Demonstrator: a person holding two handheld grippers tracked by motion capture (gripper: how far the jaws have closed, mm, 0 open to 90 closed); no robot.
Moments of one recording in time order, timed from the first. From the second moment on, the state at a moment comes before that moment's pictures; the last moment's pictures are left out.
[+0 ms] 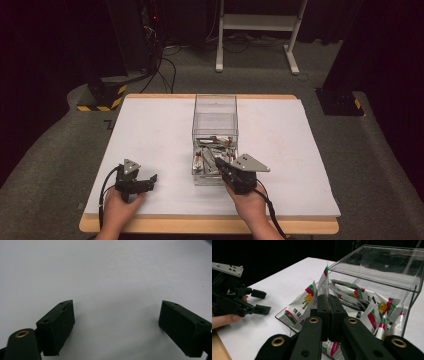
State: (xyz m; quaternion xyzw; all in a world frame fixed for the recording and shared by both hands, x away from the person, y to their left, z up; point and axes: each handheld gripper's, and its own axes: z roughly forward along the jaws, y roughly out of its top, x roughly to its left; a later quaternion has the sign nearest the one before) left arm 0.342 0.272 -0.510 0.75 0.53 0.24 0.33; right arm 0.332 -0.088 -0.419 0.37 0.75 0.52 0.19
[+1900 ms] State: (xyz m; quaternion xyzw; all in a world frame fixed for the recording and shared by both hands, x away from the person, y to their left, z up) left arm 0.342 0.272 -0.510 0.75 0.53 0.24 0.33; right arm 0.330 -0.129 -0.395 0.36 0.71 0.56 0.23
